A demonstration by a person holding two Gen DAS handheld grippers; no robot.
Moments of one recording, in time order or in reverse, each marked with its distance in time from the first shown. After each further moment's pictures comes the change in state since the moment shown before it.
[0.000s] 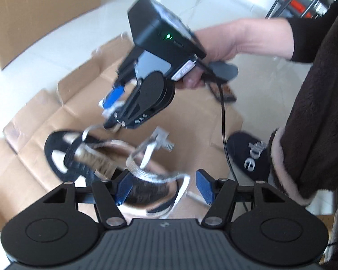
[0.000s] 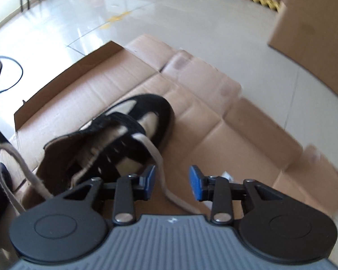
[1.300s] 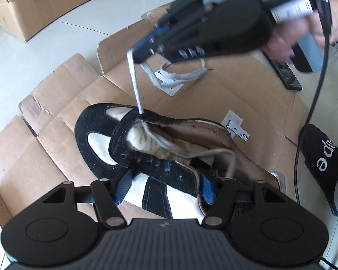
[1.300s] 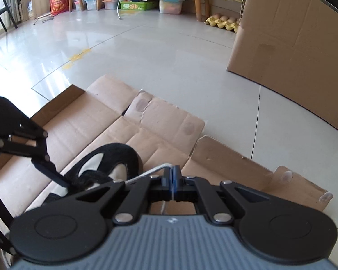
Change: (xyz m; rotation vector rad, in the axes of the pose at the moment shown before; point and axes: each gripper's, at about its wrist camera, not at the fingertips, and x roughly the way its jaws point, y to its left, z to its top) left arm 0.058 0.065 -0.019 -0.079 0.034 0.199; right arm -0.002 -0.015 0.018 0.199 -0.162 -0.203
